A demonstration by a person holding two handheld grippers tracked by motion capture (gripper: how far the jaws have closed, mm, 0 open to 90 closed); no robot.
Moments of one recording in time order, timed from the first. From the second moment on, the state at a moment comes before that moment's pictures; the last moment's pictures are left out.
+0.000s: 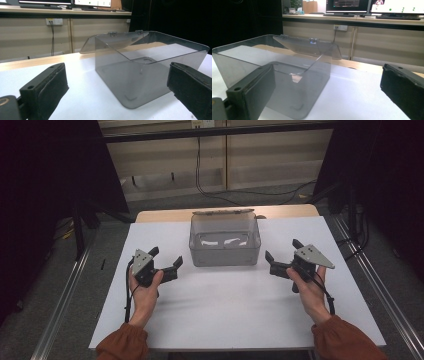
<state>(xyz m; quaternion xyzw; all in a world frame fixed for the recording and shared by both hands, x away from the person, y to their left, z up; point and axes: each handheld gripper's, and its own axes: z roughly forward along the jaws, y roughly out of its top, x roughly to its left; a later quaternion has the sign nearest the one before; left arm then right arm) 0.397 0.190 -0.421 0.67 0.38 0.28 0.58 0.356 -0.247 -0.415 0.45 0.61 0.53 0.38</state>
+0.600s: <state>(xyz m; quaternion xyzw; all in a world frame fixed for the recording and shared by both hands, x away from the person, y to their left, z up) 0.359 0.207 -0.423 0.65 0.40 0.29 0.58 0.316 -0.272 -0.423 0.46 0.59 0.52 0.41</state>
